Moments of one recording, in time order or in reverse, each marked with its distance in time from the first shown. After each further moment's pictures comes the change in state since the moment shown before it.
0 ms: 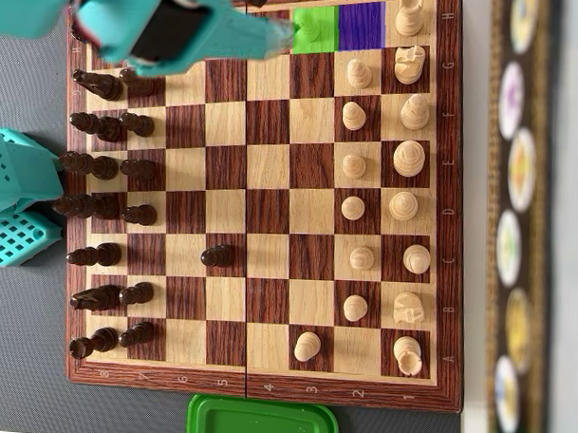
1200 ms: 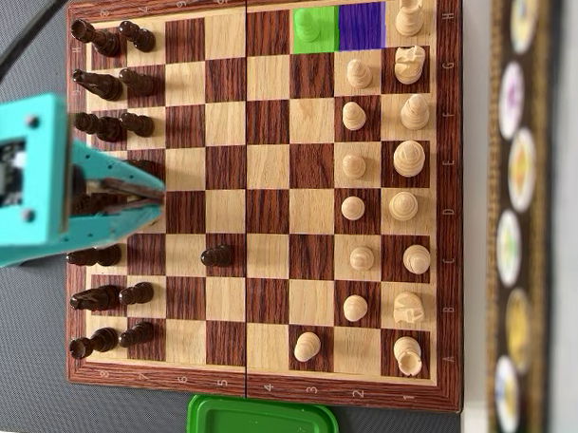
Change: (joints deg) arm 25.9 55.0 36.2 0.0 0.0
